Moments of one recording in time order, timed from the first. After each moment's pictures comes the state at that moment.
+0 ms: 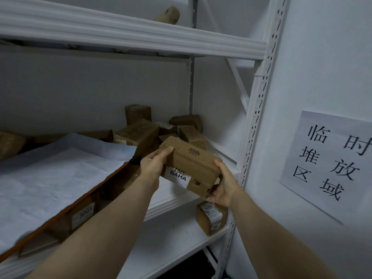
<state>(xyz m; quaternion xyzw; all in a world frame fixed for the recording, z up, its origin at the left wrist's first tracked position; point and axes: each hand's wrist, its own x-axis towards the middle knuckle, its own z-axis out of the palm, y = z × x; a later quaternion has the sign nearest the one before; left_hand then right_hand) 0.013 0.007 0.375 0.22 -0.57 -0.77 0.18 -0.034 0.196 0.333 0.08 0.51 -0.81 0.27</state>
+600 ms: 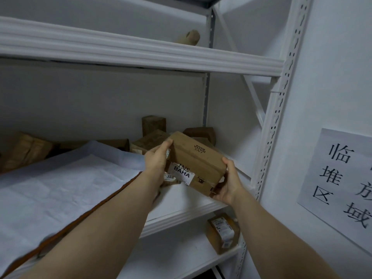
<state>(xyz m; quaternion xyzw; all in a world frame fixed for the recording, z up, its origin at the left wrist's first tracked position) 0.020 -0.009 0.425 0.22 -0.55 -0.76 0.26 -0.054 0.165 0.364 0.06 0.51 -0.82 0.24</state>
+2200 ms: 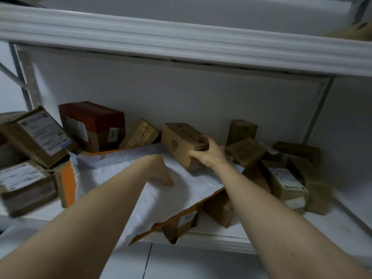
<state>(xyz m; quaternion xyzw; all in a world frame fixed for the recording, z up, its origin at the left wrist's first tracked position) 0.147 -0.215 0.435 0.43 -0.88 -0.16 -0.10 -0.003 -0.125 0.421 -0.35 0.81 -0.46 0.11</state>
